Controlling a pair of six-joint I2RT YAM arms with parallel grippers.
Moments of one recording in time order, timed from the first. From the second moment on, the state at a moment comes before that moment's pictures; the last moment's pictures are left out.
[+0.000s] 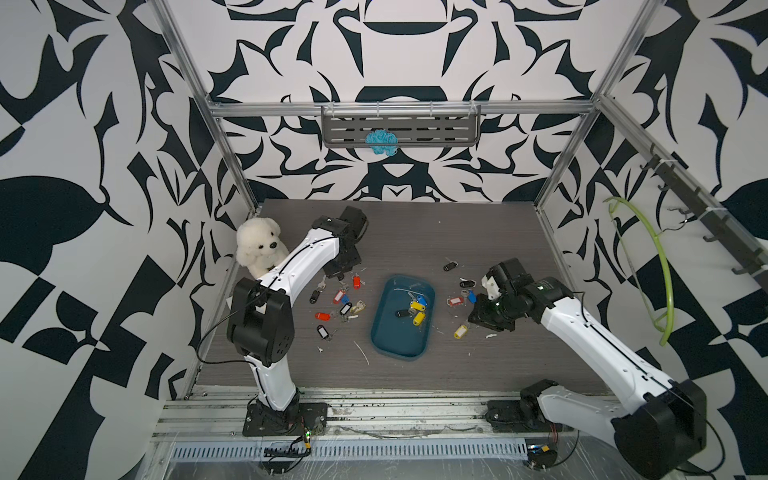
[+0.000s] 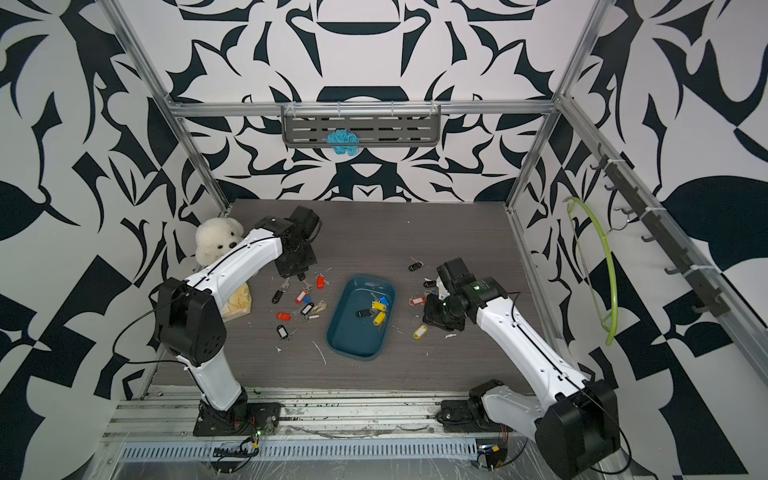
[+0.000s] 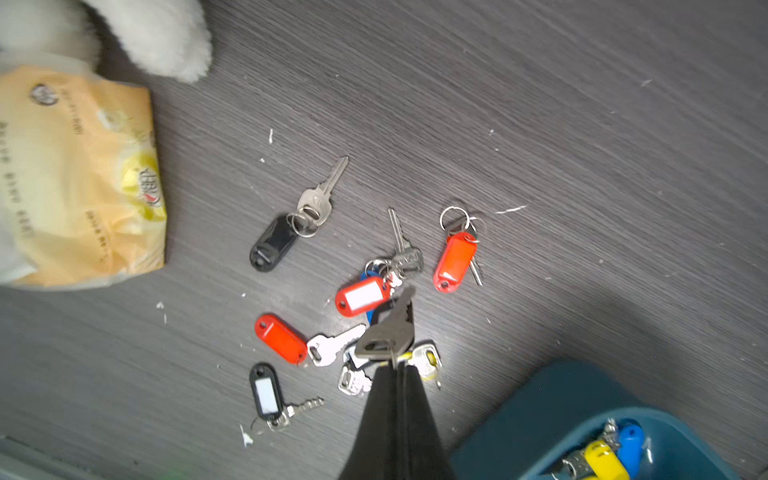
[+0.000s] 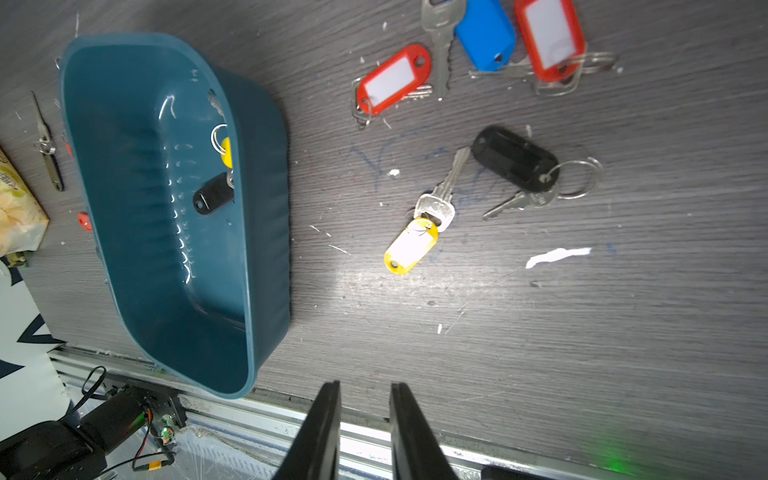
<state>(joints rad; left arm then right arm) -0.44 1.81 1.56 -1.10 -0.19 -0.81 0.39 1.14 0.92 -1.01 -0.26 0.64</state>
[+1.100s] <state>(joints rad) -0.23 1.89 1.52 -0.90 -0.03 -0.55 0.72 1.59 1.30 -0.98 -0.11 0.76</state>
